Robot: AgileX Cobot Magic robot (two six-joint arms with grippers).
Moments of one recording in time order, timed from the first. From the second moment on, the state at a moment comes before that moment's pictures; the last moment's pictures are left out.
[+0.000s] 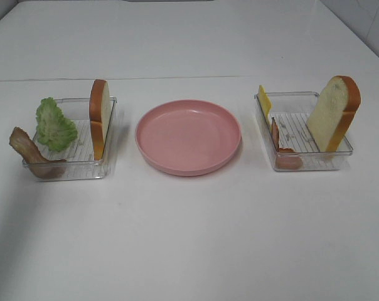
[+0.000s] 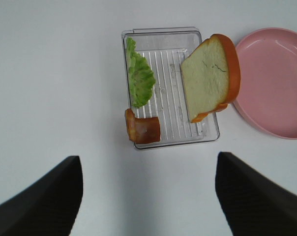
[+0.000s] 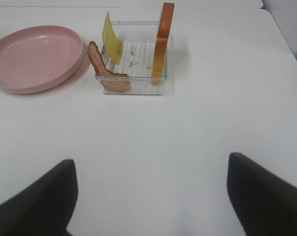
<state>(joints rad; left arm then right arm) 0.02 1.33 -1.22 -0.22 0.92 0.06 0.00 -0.01 -0.51 0.04 1.08 -0.09</state>
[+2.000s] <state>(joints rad) -0.39 2.26 -1.95 0.07 1.15 -0.36 0.00 -0.01 -0.51 0.04 1.08 -0.09</state>
